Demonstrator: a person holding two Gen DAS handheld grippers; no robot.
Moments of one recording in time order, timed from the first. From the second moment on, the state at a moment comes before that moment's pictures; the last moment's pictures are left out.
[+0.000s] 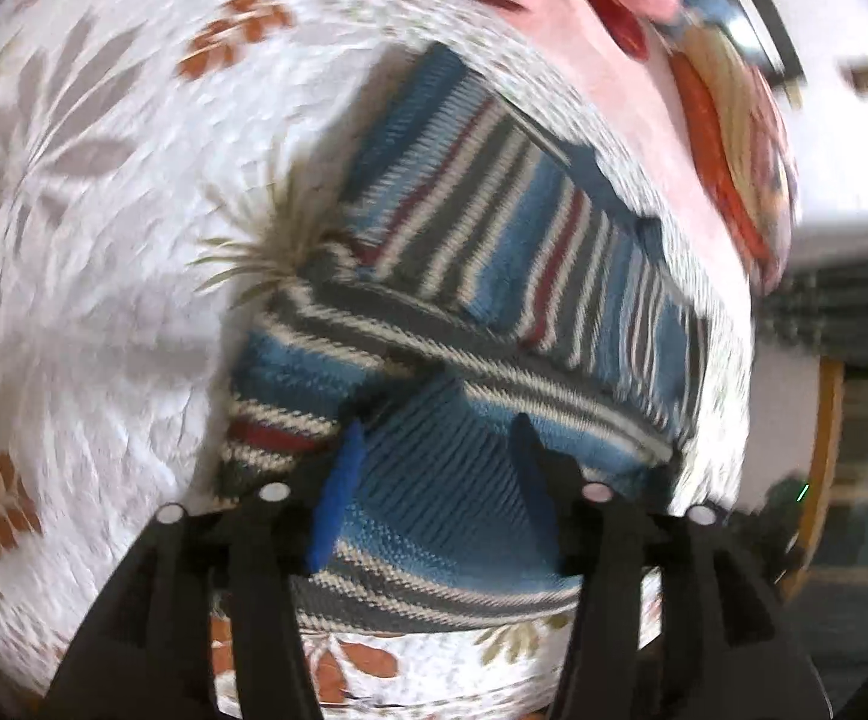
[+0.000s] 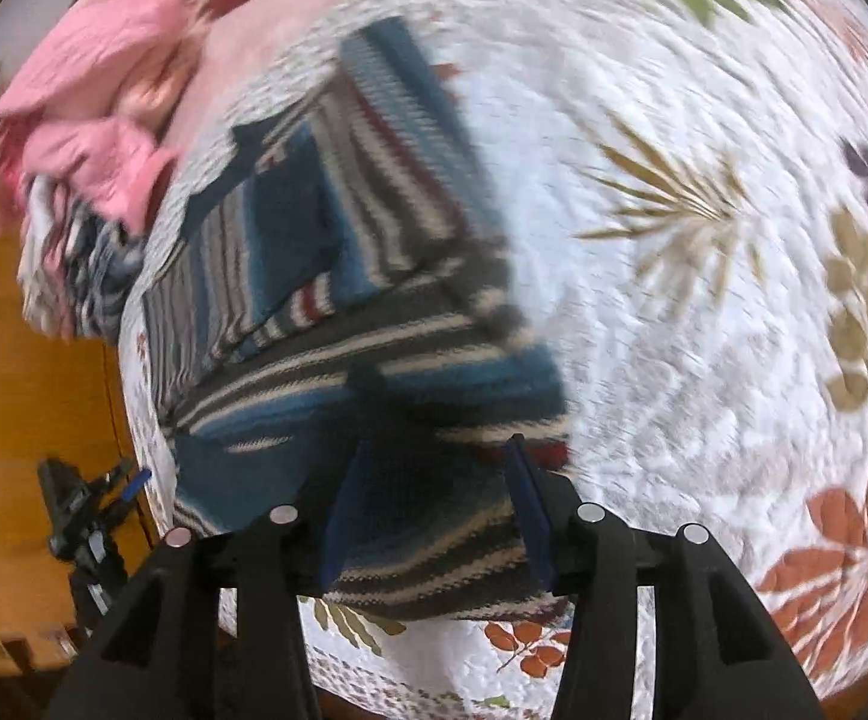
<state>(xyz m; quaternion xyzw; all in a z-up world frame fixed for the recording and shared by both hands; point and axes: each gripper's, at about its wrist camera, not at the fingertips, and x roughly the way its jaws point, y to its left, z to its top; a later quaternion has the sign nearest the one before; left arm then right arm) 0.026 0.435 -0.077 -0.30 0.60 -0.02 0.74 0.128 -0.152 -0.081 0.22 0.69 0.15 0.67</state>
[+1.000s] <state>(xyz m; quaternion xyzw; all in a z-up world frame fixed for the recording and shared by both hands) 0.051 0.371 -0.125 -0.05 0.65 -0.12 0.75 0.134 -0.050 -0.106 -0.03 0.68 0.31 0.67</state>
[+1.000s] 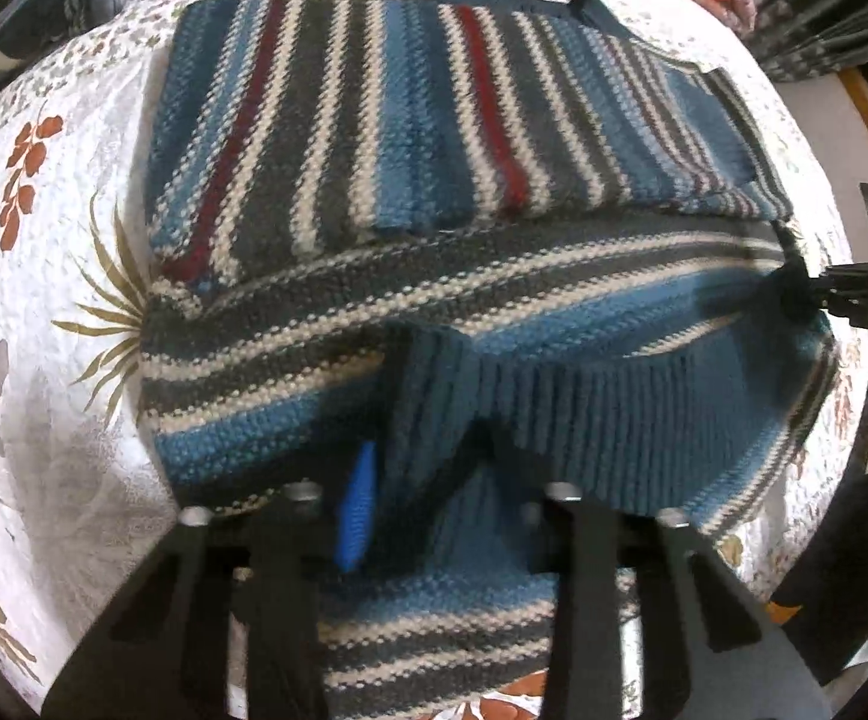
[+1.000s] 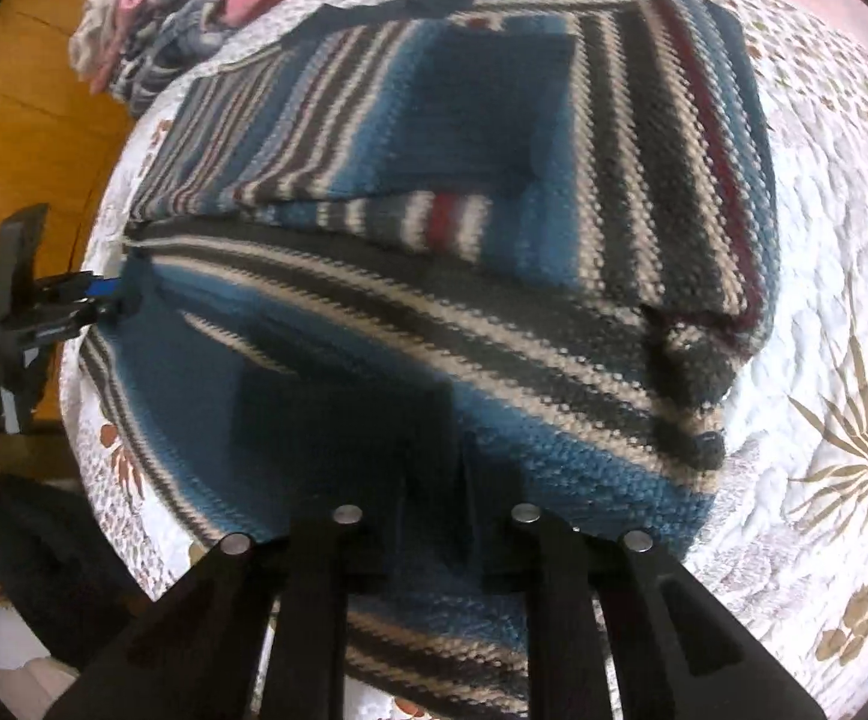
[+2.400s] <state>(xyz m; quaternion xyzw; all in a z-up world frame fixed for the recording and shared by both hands) 0.063 0.366 -0.113 -0.06 0.62 -0.07 0.78 0.159 -0.094 -0.071 0.06 0.64 0.28 0.72</state>
